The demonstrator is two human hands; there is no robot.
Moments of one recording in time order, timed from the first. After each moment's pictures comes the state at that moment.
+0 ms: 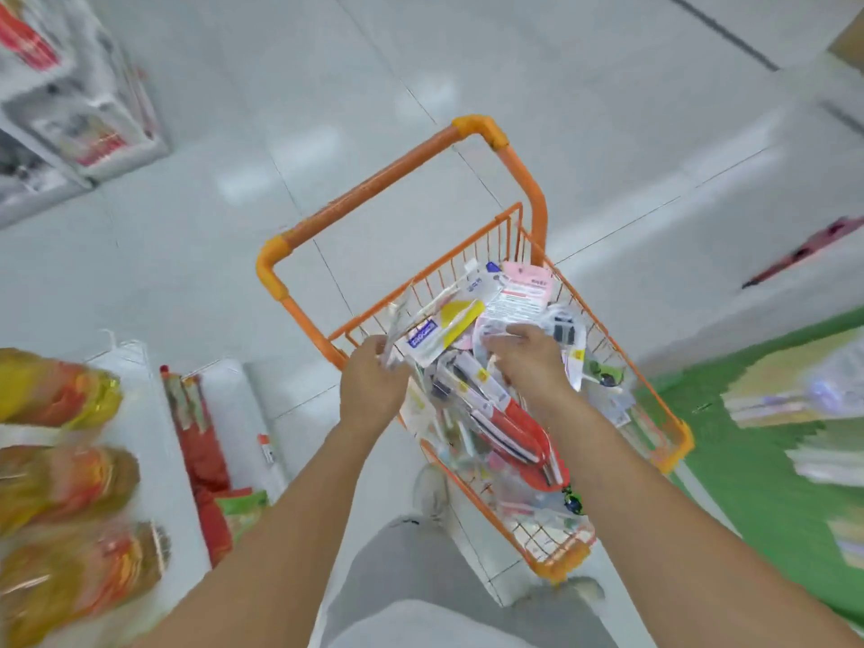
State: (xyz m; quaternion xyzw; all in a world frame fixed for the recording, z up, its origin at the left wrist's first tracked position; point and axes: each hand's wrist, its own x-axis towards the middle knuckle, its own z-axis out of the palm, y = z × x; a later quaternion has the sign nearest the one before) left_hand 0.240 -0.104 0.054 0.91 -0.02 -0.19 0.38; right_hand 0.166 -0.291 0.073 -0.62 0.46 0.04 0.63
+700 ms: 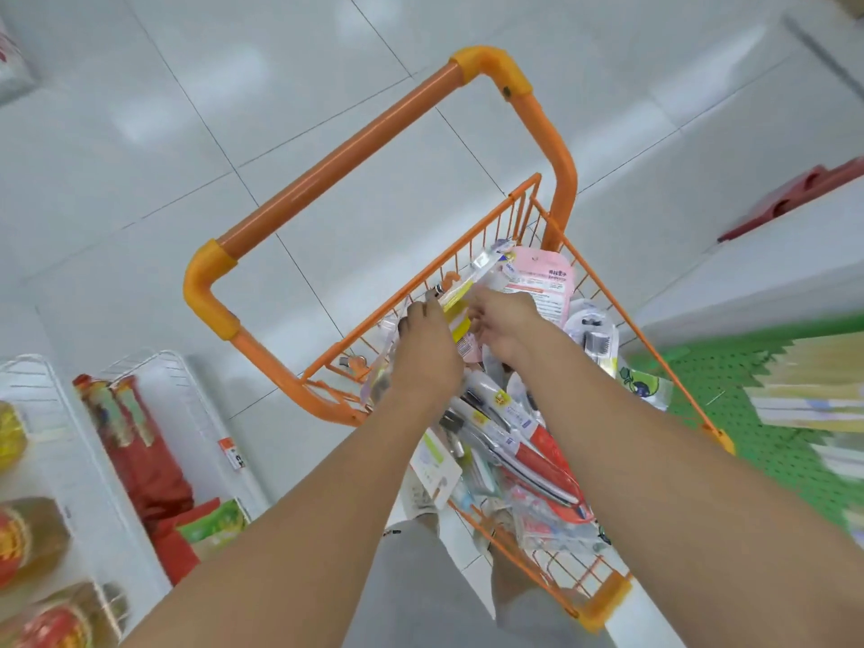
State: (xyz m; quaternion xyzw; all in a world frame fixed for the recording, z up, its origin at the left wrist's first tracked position) left_hand 0.318 -0.190 -0.008 0.92 -0.21 -0.28 0.17; right_hand 0.305 -0.308 -0.019 -0.40 0.60 0.01 0.70
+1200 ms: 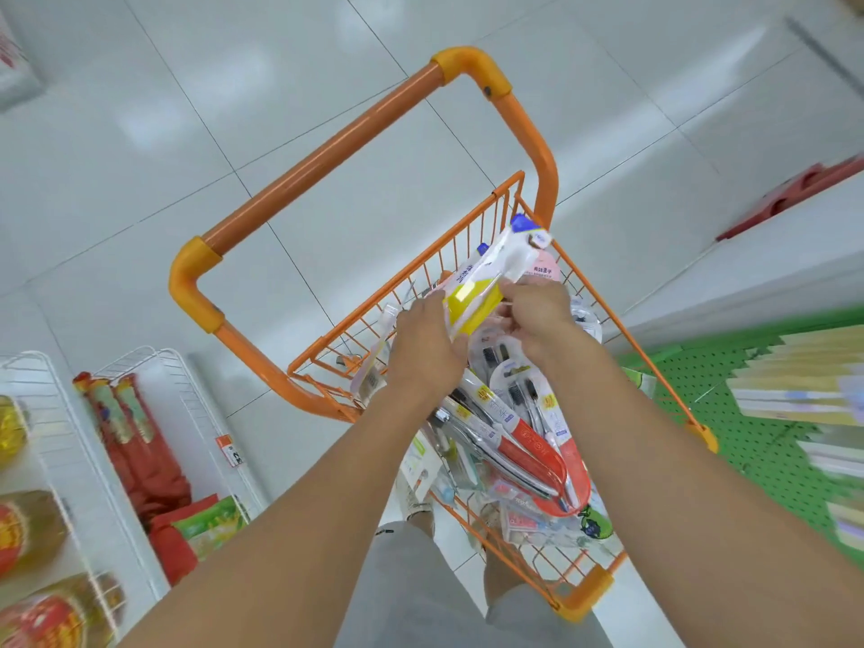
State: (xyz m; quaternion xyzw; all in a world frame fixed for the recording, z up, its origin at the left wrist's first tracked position) left_hand 0.302 -0.200 0.010 0.90 -0.19 -0.27 0.29; right_hand 0.269 -0.346 -0.003 -0.50 0.56 -0.02 0.65
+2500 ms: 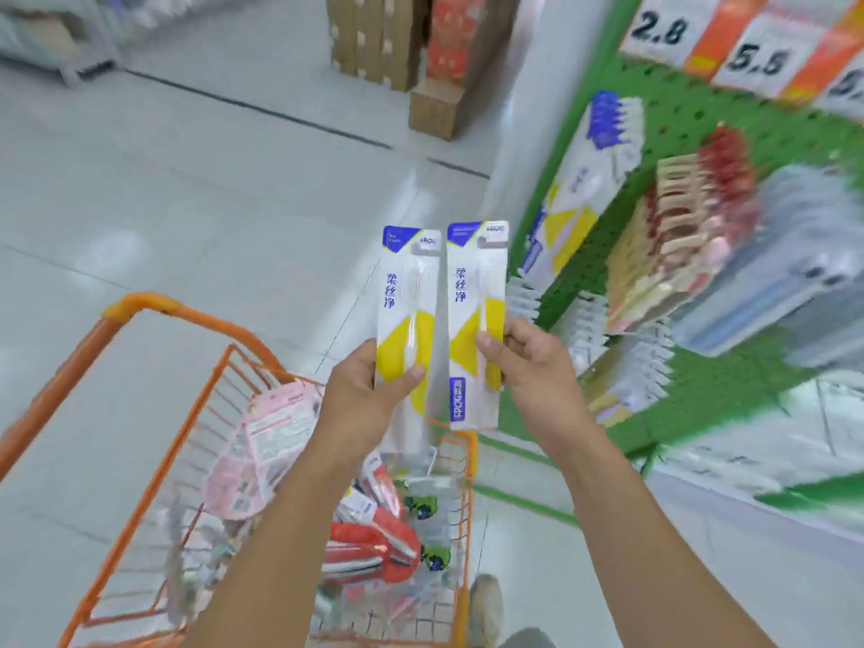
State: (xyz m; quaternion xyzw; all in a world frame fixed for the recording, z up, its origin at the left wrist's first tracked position) left_hand 0.168 -0.322 0.184 0.60 -0.34 -0.47 0.56; right_hand -0.003 -0.399 0.216 -0.53 0.45 -0.38 0.60
